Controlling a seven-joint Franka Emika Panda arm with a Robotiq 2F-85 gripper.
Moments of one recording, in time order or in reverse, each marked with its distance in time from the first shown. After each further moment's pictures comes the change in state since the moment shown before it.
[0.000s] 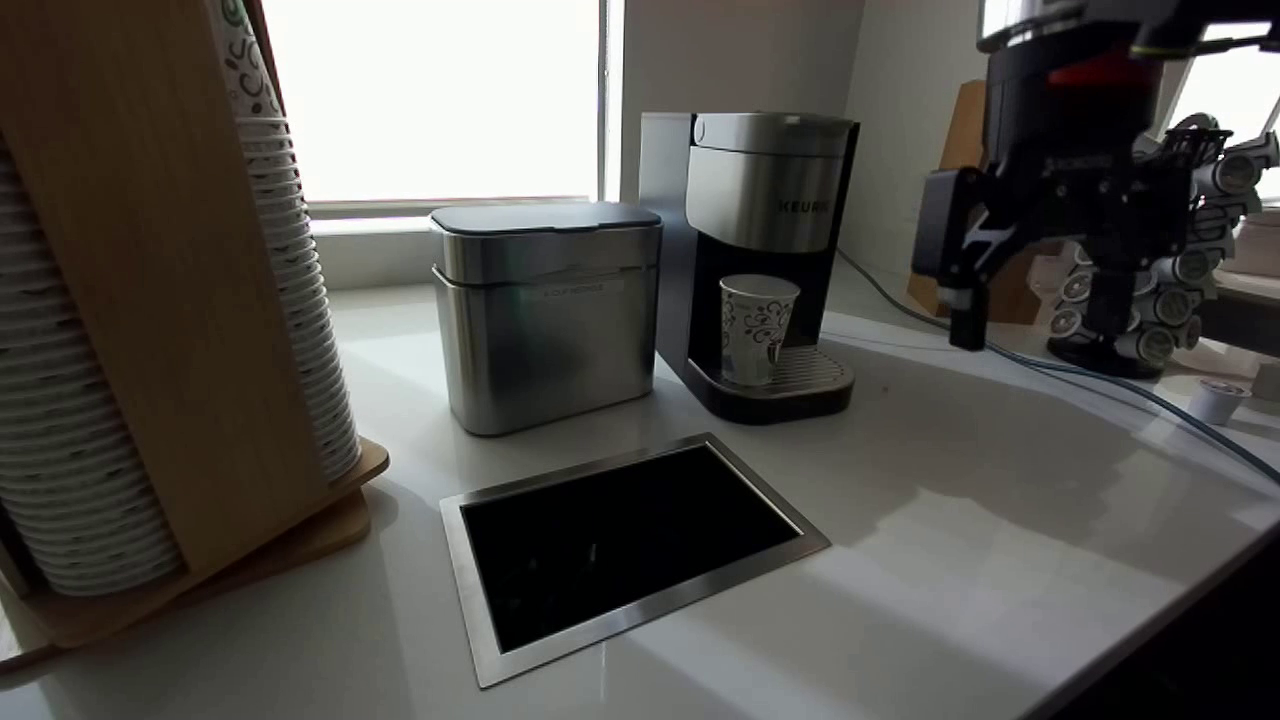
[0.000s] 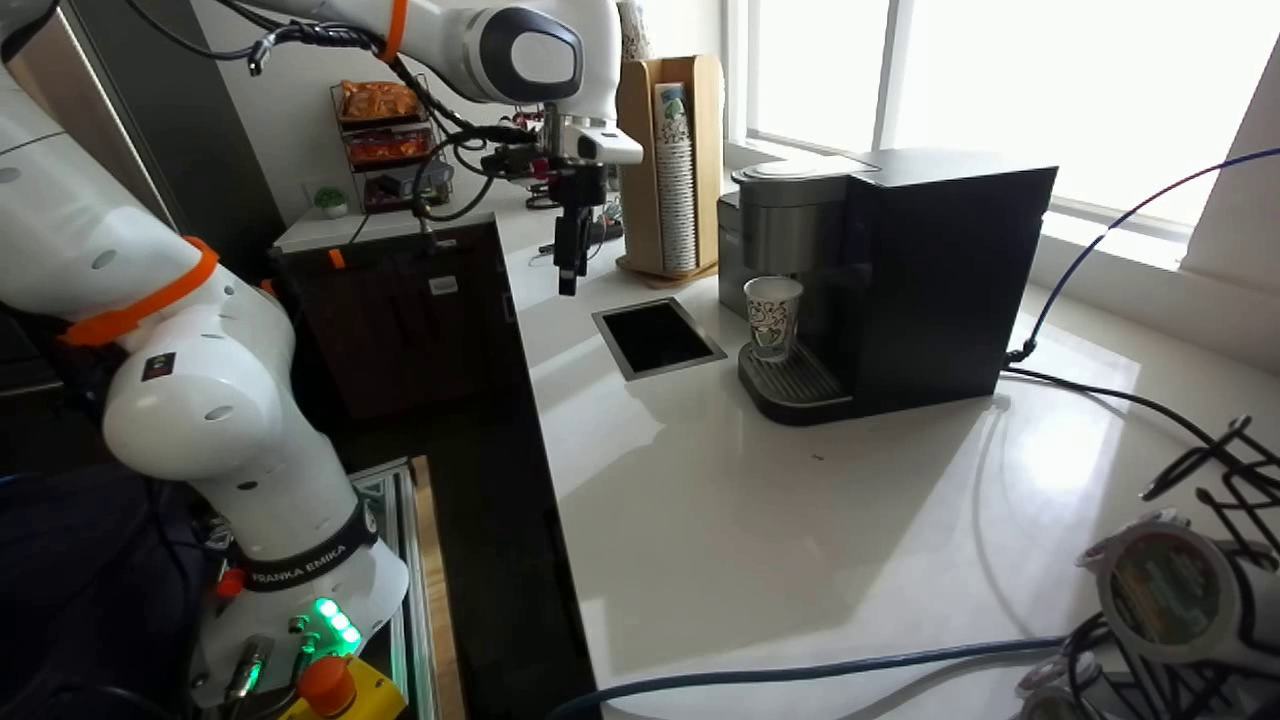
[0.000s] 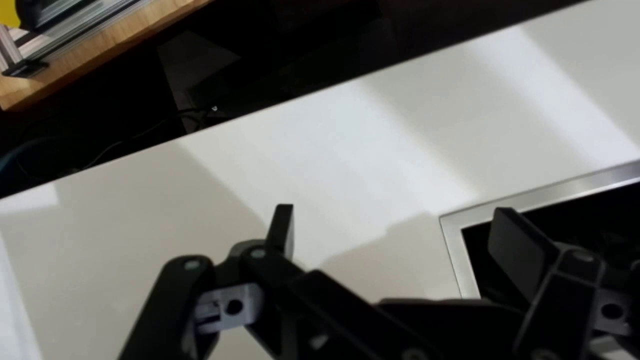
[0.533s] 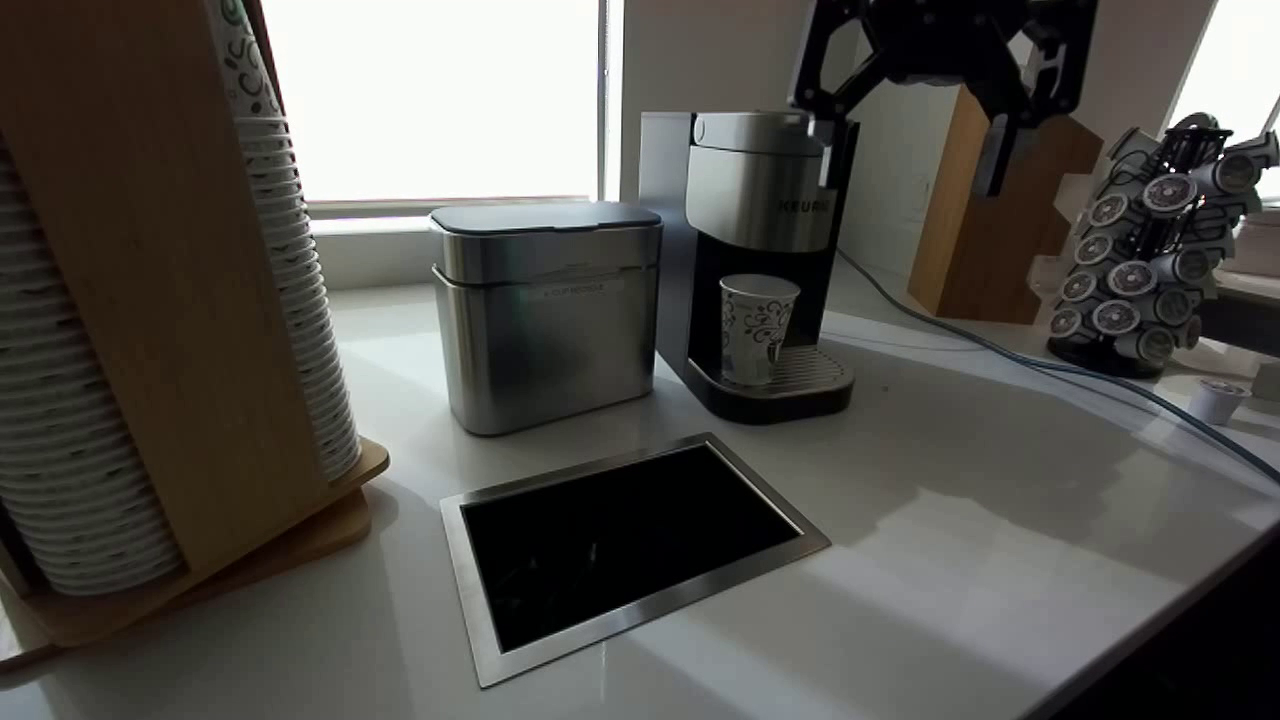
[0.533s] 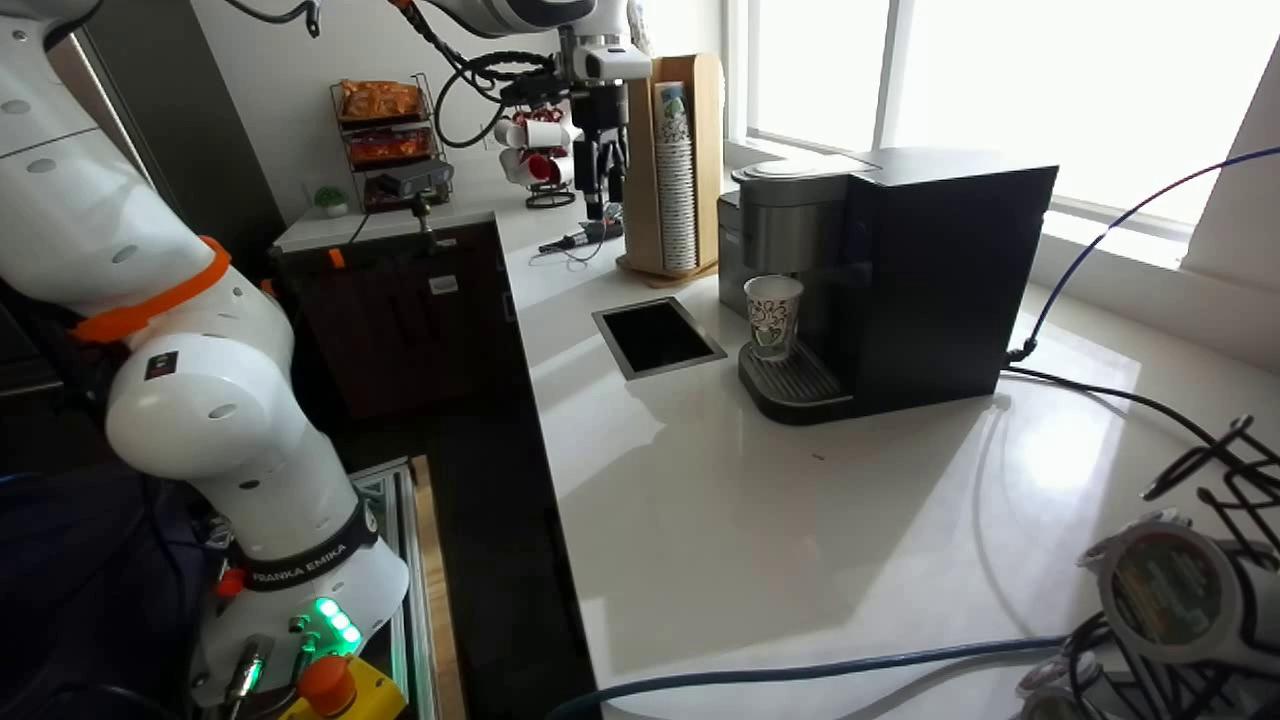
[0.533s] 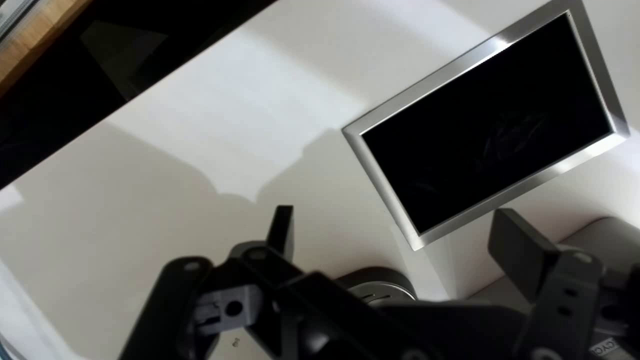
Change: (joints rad) arm 0.018 0.099 0.031 0.272 -0.025 -0.010 0.292
